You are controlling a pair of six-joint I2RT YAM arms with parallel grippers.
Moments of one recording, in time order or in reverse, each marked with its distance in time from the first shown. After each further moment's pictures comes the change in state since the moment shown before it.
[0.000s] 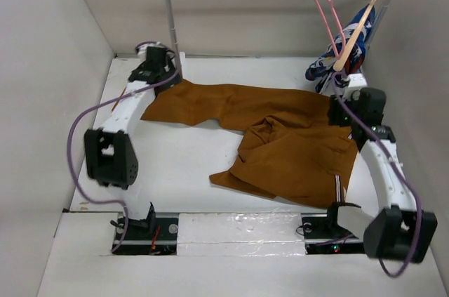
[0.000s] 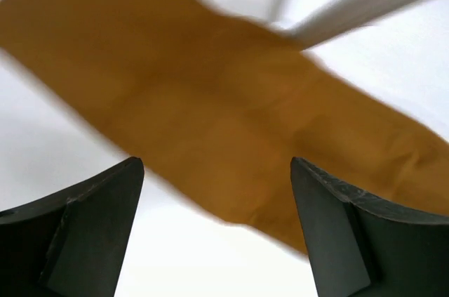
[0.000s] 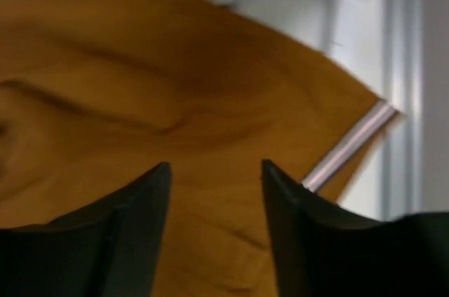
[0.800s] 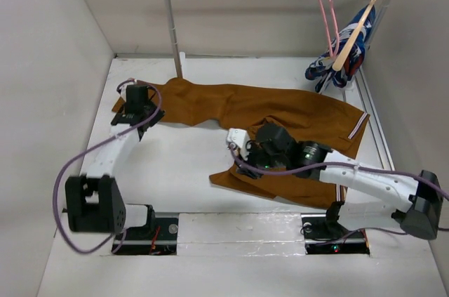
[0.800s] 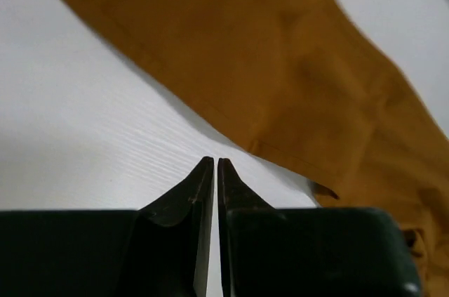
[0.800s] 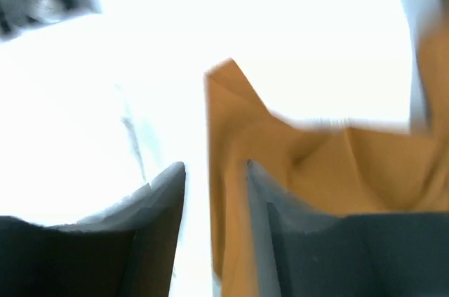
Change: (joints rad) left arm 0.161 -0.433 -0.651 0.202 0.212 -0.209; right arm 1.188 0.021 0.012 -0.090 -0.097 0.032
